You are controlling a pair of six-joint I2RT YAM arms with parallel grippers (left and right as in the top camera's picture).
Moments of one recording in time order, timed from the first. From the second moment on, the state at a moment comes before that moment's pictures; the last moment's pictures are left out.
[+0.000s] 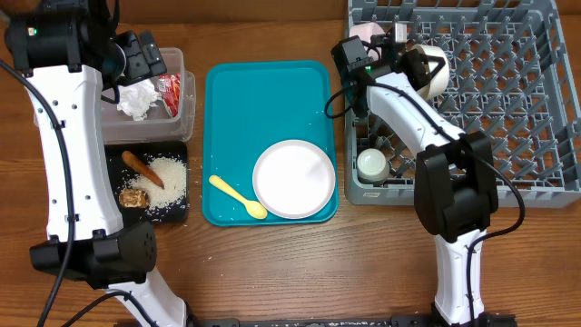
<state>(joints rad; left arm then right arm) 0.10 1.92 2.34 -1.52 -0.09 -0.30 0.36 2.25 1.82 -0.87 1.45 0.02</state>
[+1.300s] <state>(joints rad) 0.10 1.92 2.34 -1.52 -0.09 -0.30 0.51 2.24 1.97 -0.79 1.30 0.01</state>
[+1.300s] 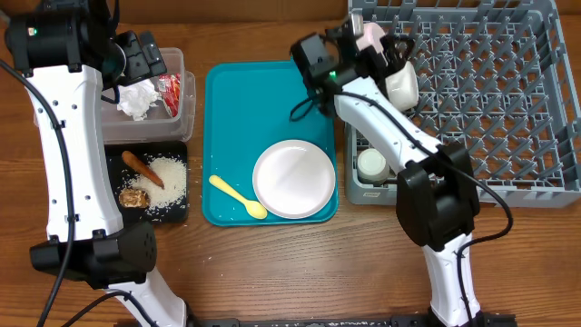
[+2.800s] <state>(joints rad) 0.10 1.92 2.34 -1.52 -0.09 -0.30 0.65 2.06 1.44 -1.08 -0.09 0.97</state>
